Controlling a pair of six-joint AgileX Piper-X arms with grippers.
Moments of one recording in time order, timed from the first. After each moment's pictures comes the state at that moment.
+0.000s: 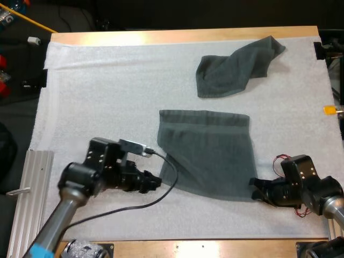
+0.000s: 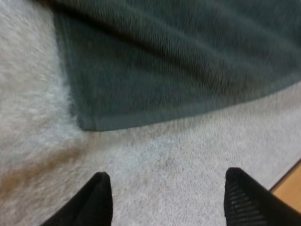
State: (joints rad) left arm -0.33 1.03 -0.65 0.89 0.57 -1.85; right arm 0.35 1.04 -0.37 0.66 -0.43 -1.13
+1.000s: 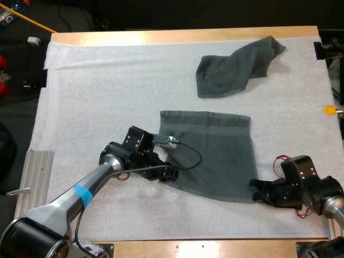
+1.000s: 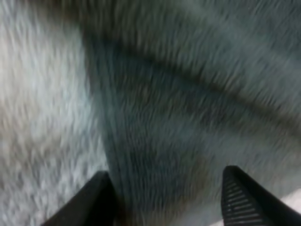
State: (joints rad) left arm -0.43 1.49 -0.70 0.59 0.45 -1.97; right arm 0.35 1.04 -0.37 0.68 -0.43 -1.14
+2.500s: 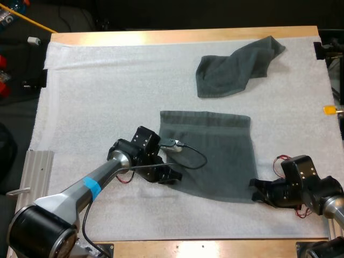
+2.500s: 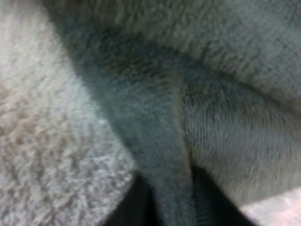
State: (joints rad) left arm -0.48 1.57 -0.73 0.67 0.45 -1.98; right arm 0.35 1.04 -0.37 0.67 -0.44 -1.14
